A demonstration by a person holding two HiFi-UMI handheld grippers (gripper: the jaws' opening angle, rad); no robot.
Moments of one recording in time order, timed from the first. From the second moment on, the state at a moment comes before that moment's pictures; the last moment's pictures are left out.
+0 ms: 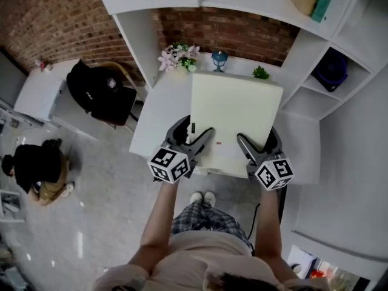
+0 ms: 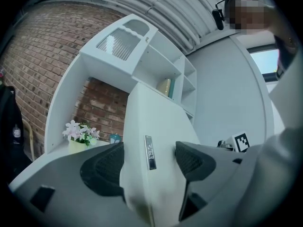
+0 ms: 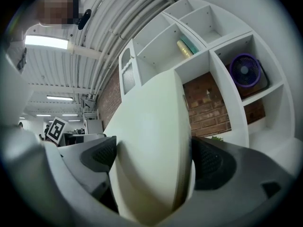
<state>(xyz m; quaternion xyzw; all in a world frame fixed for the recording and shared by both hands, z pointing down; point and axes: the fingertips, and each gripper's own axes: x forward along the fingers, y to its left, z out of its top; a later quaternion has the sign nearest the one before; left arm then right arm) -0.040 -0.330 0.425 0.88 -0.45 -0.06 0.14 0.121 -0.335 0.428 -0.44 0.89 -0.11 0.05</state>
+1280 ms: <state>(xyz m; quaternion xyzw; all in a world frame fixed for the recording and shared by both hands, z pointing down) -0.059 -0.455 0.581 0.84 -0.46 0.04 0.30 0.099 -0.465 0.587 -0.42 0.84 -0.31 -0.11</state>
